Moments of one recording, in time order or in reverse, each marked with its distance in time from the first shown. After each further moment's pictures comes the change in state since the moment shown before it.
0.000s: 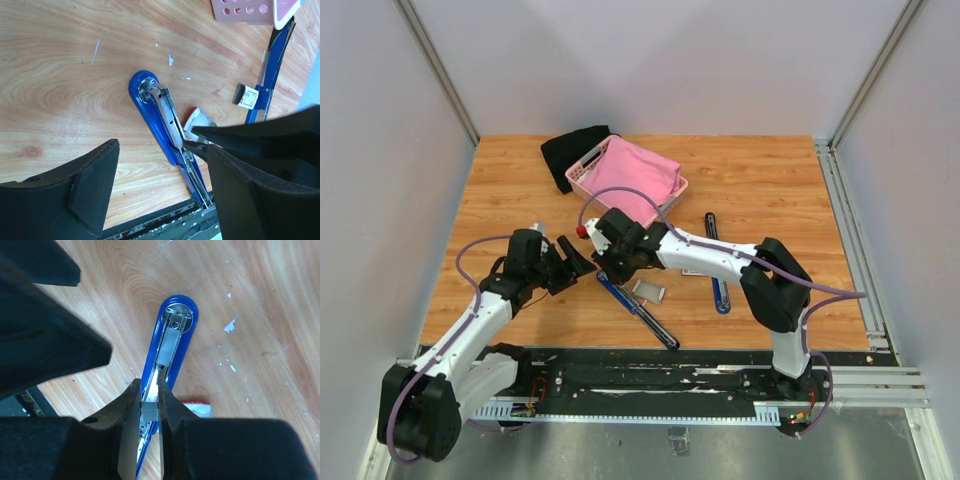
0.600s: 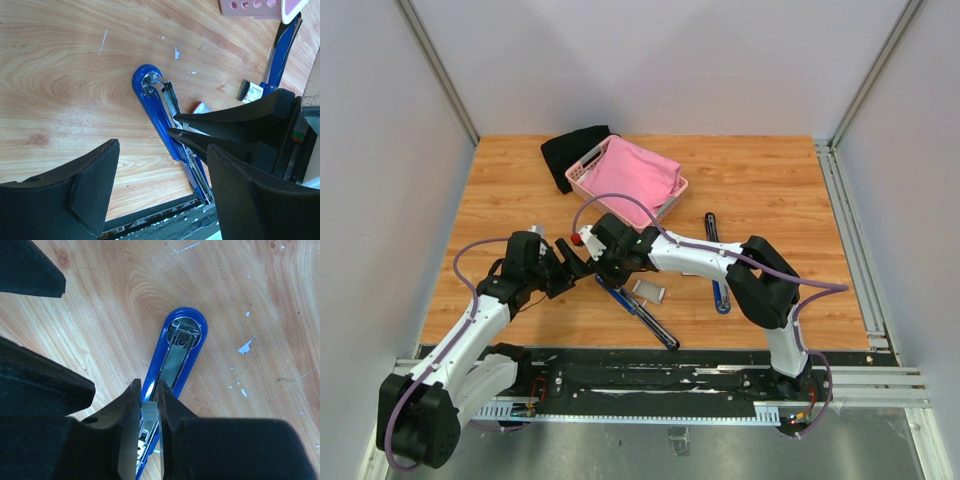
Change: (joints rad) left arm 0.000 -0.021 0.003 -0.045 -0.007 0.000; right arm 0.007 0.049 0.011 0.037 -0.031 -0.045
